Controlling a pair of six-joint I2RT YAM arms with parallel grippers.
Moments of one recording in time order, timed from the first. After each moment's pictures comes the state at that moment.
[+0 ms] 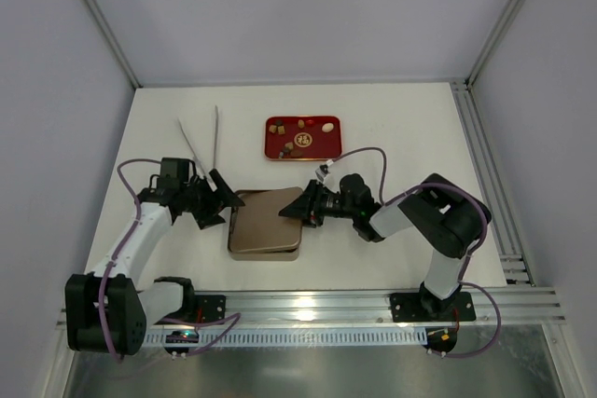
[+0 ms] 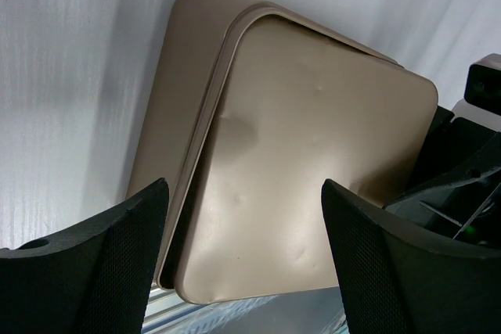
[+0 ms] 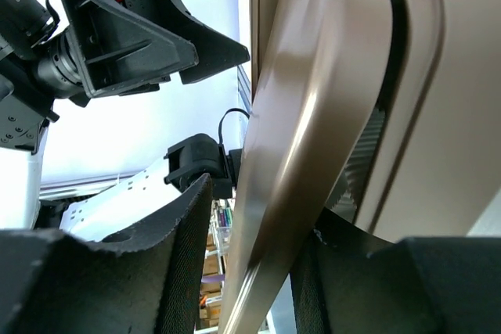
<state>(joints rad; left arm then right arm) -0.07 1.11 0.68 -0.59 0.43 -0.68 0.72 1.81 0.55 1.01 -0.61 1.36</state>
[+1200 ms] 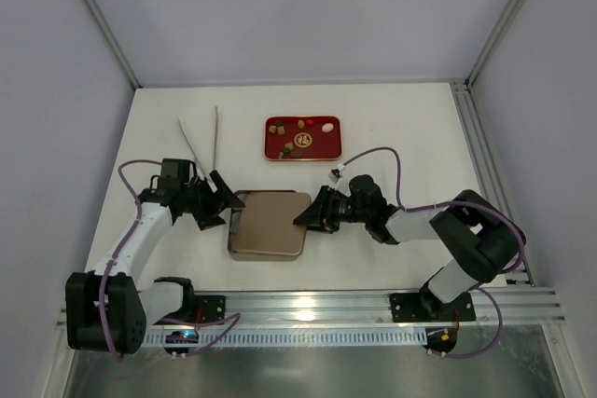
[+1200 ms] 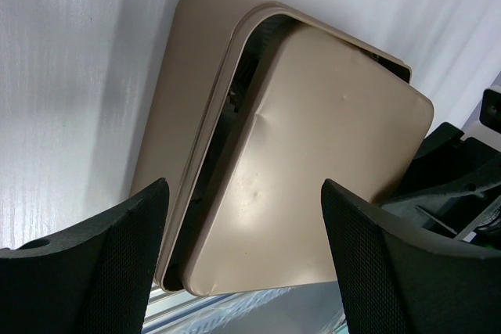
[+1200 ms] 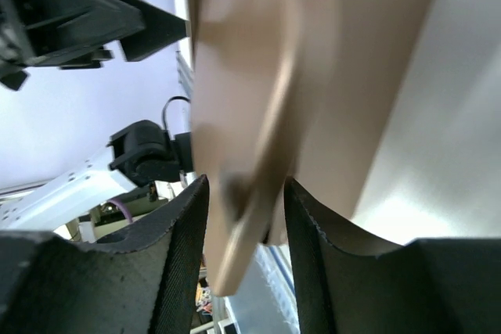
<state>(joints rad) -0.07 1.12 0.67 -0.58 0.44 -0.68 0.67 1.57 0.47 0.68 -0.59 1.15</state>
